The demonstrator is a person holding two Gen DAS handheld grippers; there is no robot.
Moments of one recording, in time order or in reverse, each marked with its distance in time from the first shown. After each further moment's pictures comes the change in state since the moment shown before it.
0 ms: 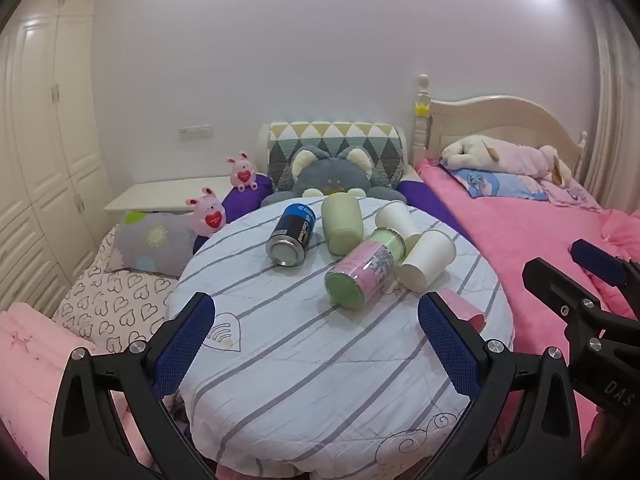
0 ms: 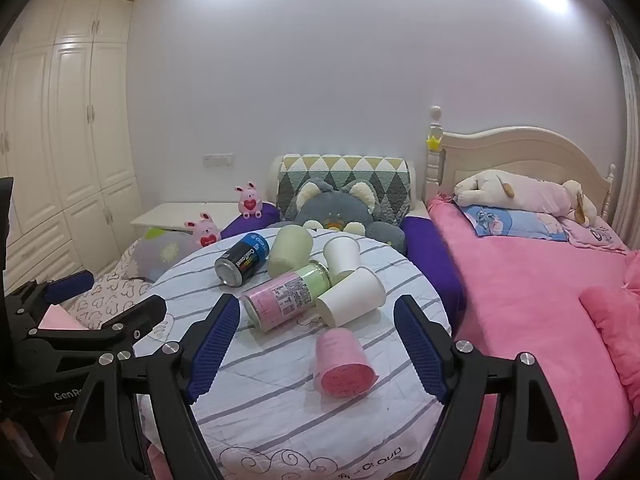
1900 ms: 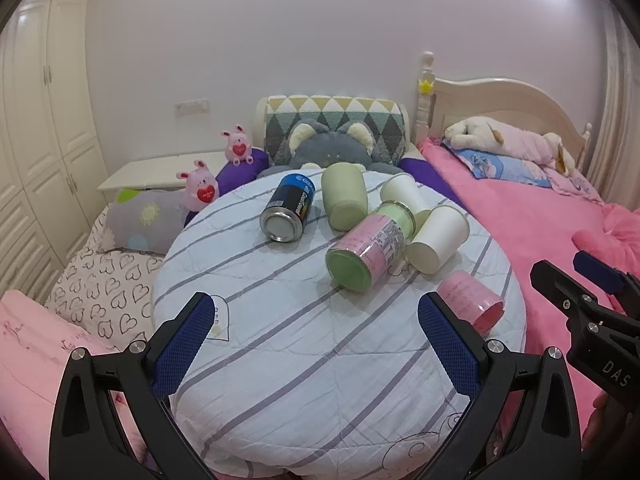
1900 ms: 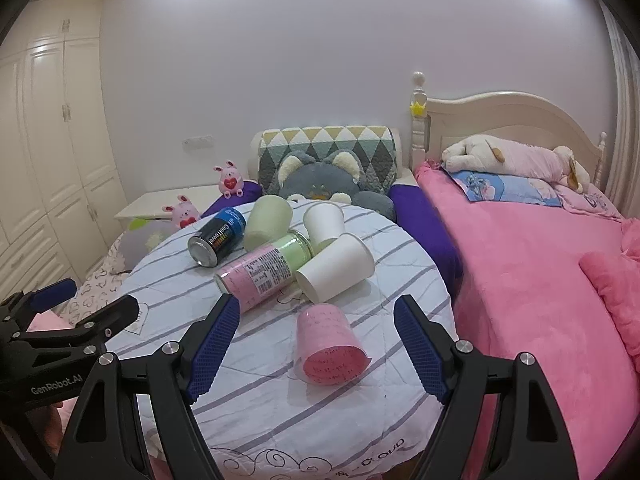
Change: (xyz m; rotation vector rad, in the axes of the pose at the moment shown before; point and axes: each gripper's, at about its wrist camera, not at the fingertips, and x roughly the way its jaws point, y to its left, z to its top) left arm 0.047 0.007 -0.014 -0.019 0.099 -0.006; right arm 0.040 -0.020 -0.022 0.070 0.088 -0.040
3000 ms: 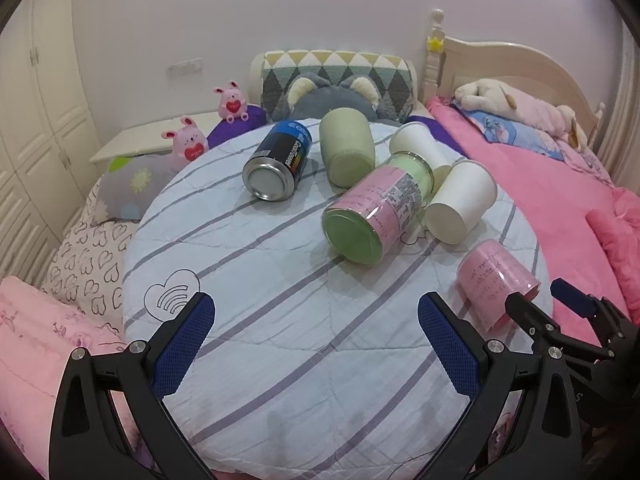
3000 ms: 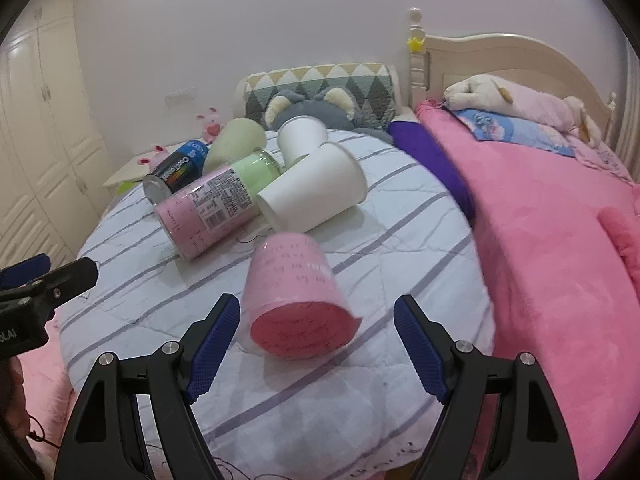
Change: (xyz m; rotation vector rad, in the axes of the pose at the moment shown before) left arm 0.064 -0.007 -0.009 0.001 0.154 0.014; right arm 0.077 -0.029 -0.038 0.045 0.187 0.024
